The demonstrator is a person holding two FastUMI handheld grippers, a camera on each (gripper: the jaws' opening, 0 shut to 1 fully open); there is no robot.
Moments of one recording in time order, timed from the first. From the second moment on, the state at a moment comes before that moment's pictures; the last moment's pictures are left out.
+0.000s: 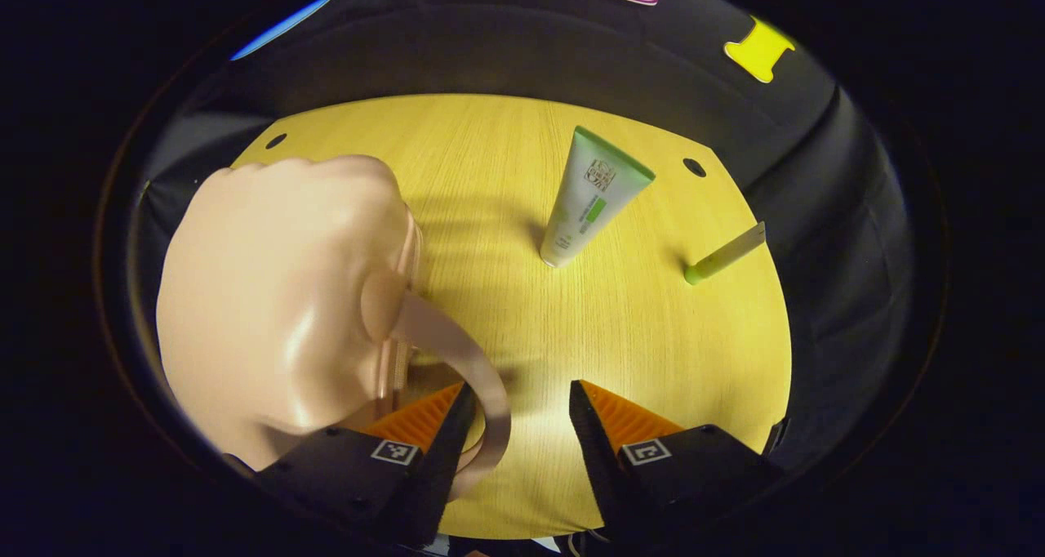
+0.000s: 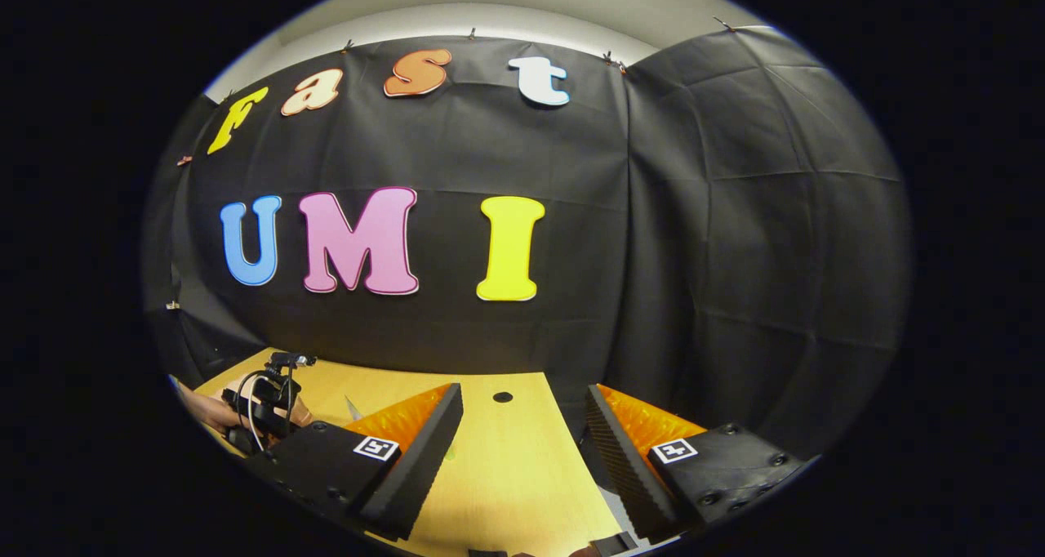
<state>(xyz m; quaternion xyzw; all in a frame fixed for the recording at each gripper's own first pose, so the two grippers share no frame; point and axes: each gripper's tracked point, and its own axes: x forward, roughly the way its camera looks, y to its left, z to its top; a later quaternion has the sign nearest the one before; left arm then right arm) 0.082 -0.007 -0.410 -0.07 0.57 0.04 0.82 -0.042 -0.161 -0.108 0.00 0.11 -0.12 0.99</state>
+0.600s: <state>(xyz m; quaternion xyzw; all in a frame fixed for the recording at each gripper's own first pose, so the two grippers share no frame) 0.098 0.027 -0.292 -0.03 0.53 0.00 0.85 -0.003 -0.147 -0.120 0.00 0.12 -0.03 0.99</state>
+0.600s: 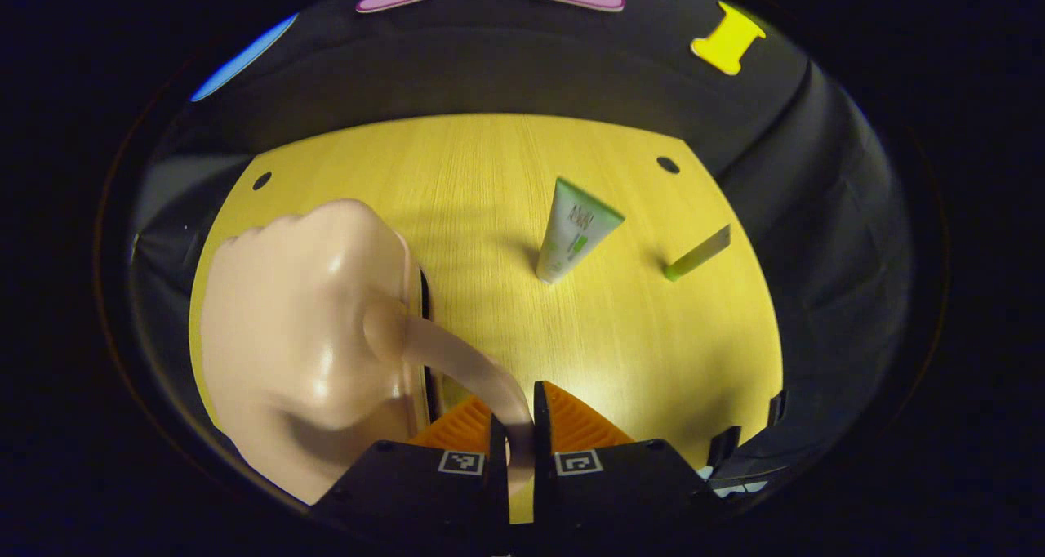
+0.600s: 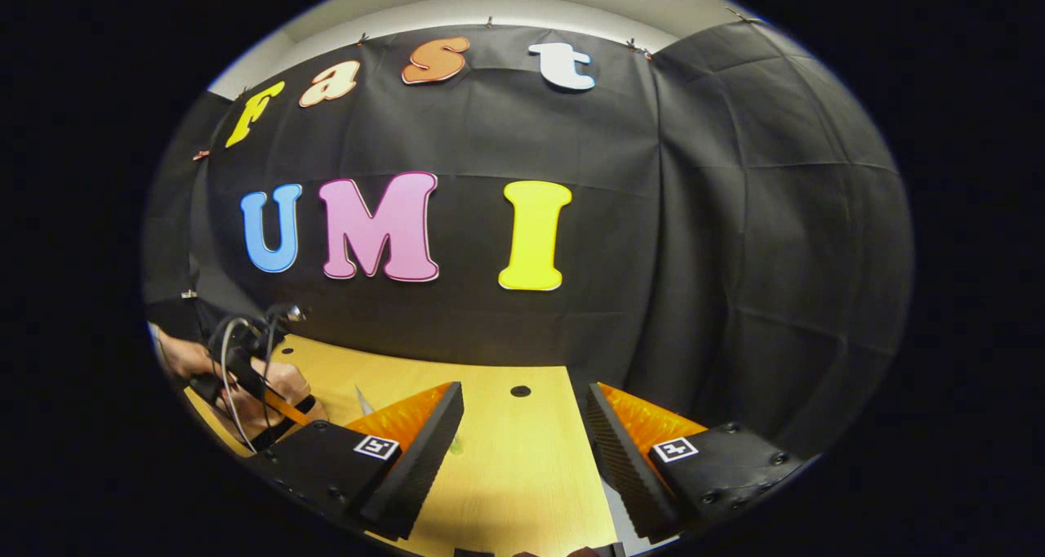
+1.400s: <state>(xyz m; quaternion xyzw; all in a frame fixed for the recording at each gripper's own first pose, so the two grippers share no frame) 0.068 0.462 -0.163 0.01 0.41 0.20 0.89 0.088 0.081 -0.113 0.02 0.12 0.04 0.99</state>
